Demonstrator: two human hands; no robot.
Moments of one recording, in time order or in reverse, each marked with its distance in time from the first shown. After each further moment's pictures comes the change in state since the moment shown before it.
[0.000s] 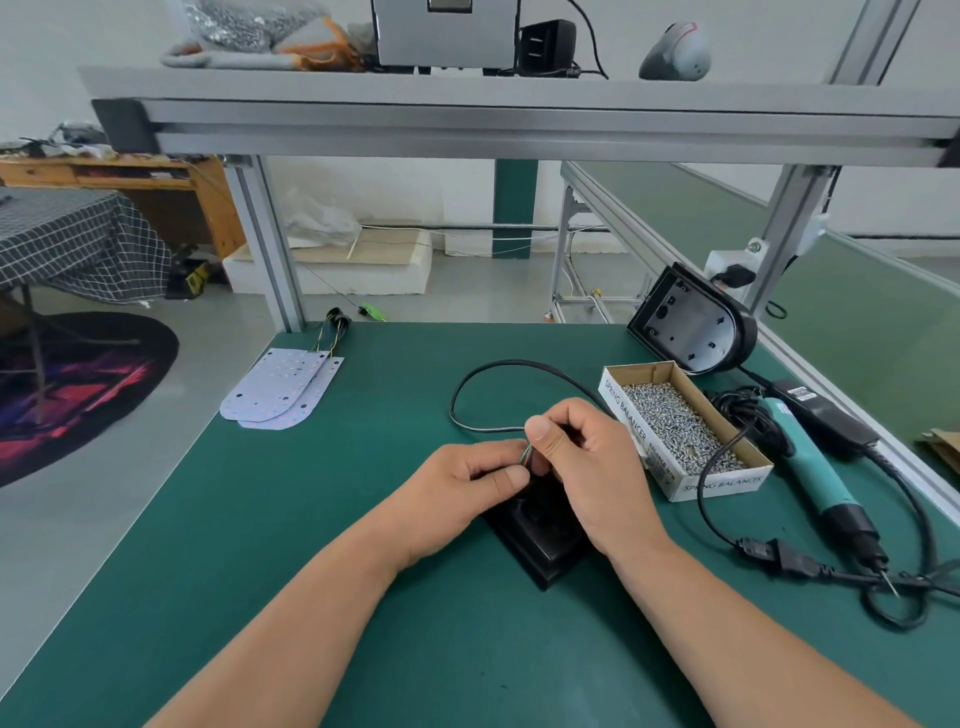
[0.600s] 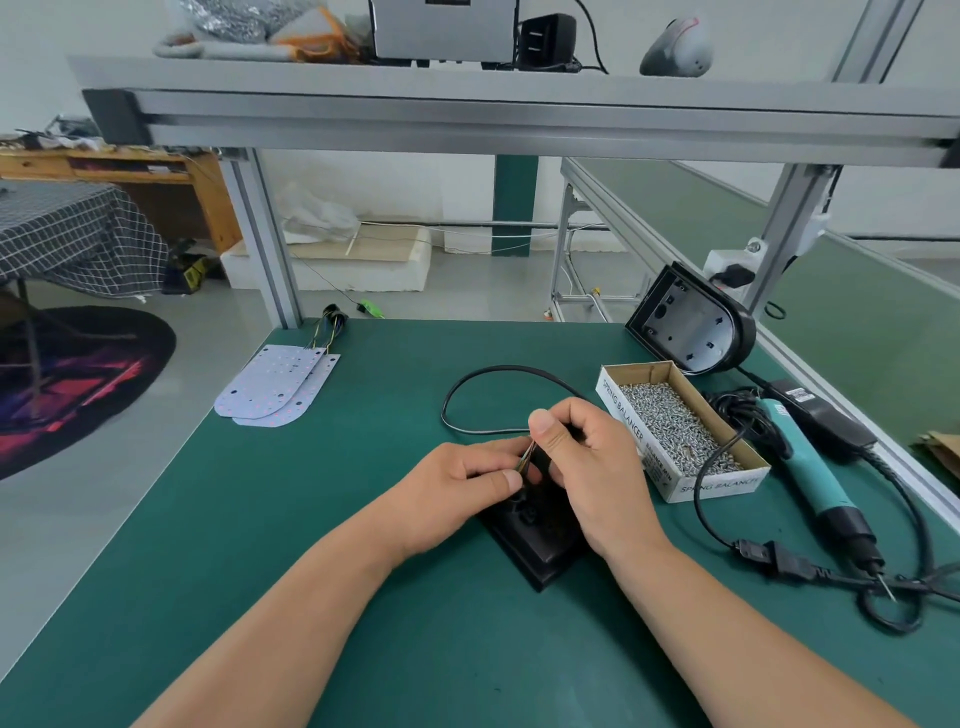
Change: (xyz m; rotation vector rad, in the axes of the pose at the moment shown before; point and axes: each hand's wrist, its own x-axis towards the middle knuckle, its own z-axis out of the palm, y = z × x) left_hand 0.003 -0.001 -0.002 -0.002 -0.051 0.034; right_hand 0.002 0.004 -0.002 0.011 0.029 0.014
